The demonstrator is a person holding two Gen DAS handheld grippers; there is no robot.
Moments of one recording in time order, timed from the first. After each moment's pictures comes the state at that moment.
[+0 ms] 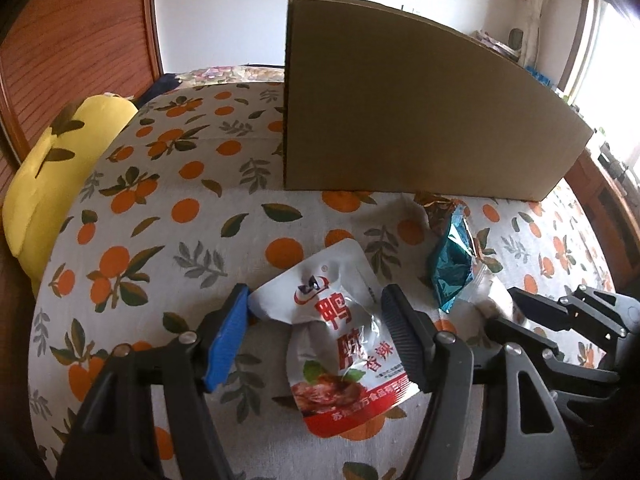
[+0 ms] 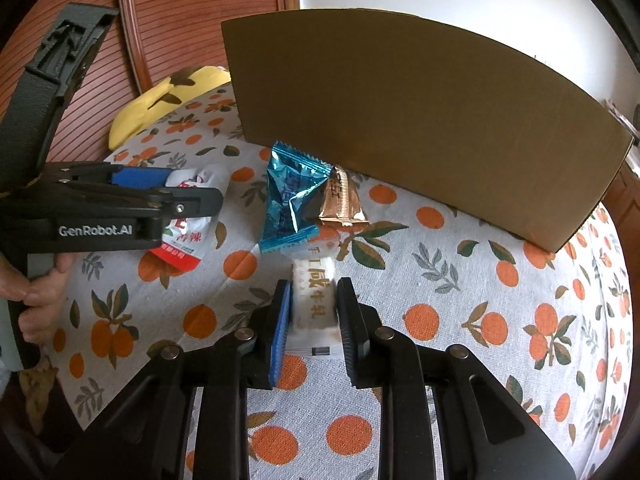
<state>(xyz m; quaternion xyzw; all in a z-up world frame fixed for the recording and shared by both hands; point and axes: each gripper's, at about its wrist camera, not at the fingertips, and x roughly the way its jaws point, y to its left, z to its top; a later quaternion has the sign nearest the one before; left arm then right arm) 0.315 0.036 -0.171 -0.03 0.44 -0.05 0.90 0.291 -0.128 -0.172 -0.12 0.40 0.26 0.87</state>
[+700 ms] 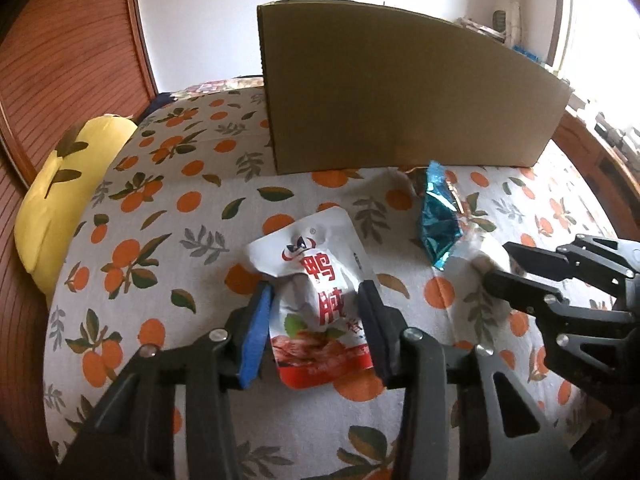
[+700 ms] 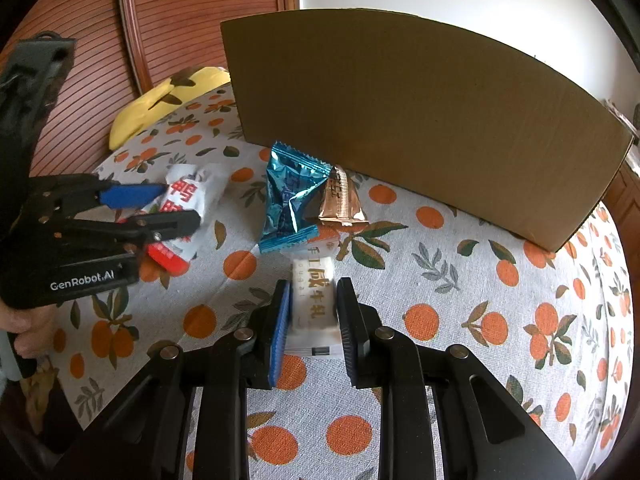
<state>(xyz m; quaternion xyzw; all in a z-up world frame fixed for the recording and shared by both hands) 0.286 0.026 -0.173 0.02 0.43 -0.06 0.90 0.290 -0.129 -0.172 -0.12 0.39 0.26 0.87</state>
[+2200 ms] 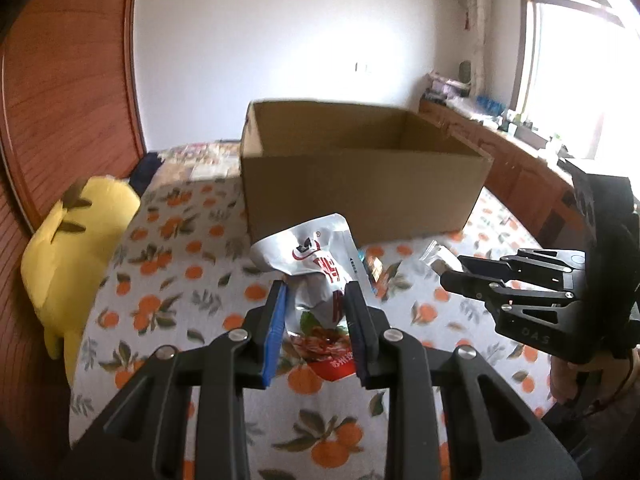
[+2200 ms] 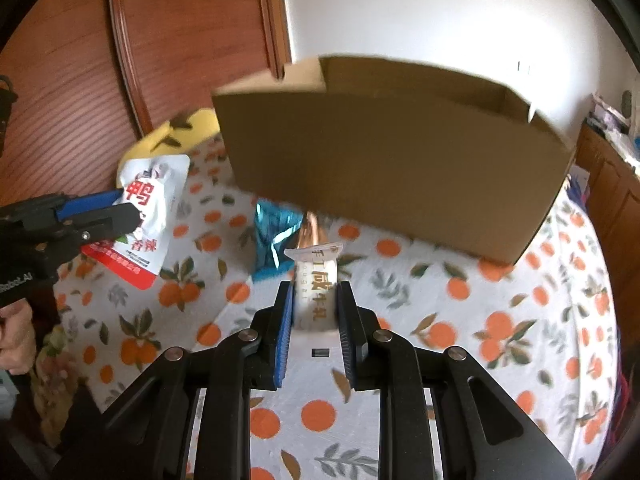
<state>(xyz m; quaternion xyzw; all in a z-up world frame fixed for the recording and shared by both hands) 0.234 0.013 -0.088 0.00 0.32 -0.10 0.94 0.284 -0.164 -0.125 -0.07 0.35 0.26 0.90</state>
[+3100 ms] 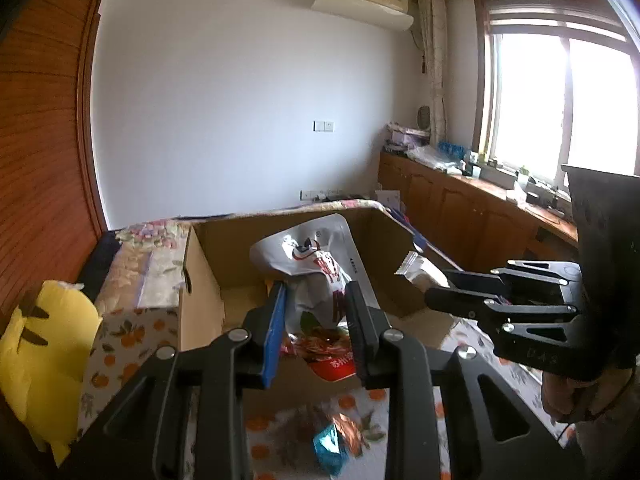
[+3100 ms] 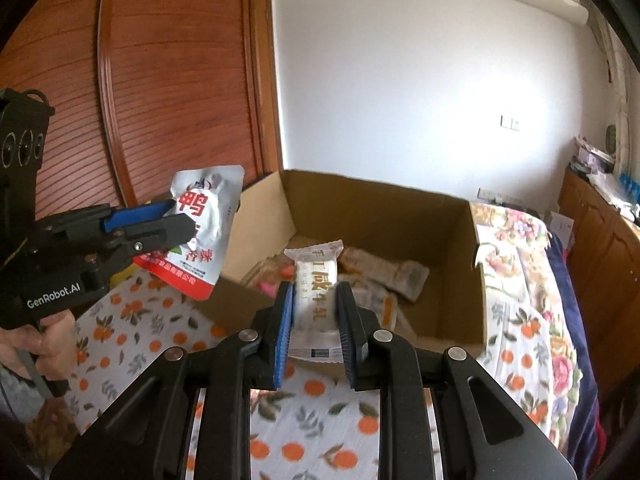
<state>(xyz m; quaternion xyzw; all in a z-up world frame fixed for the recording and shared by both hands) 0.342 -0.012 -0.019 0.01 0.22 -0.18 0.96 0.344 -0.195 -0.035 -0.06 0.25 0.25 0.93</state>
